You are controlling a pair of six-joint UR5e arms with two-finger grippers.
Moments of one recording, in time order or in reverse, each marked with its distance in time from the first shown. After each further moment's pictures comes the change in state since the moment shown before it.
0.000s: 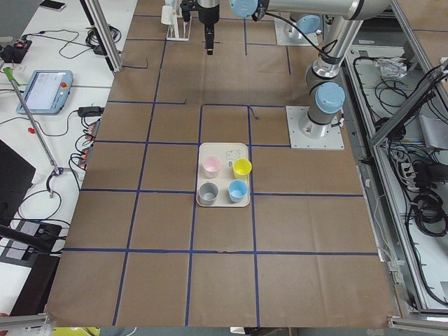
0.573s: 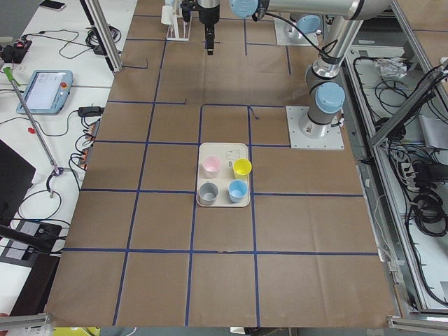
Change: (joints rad) left arm 0.000 0.001 -0.002 -0.001 0.003 0.000; right arm 0.000 0.000 0.001 0.000 -0.007 0.000
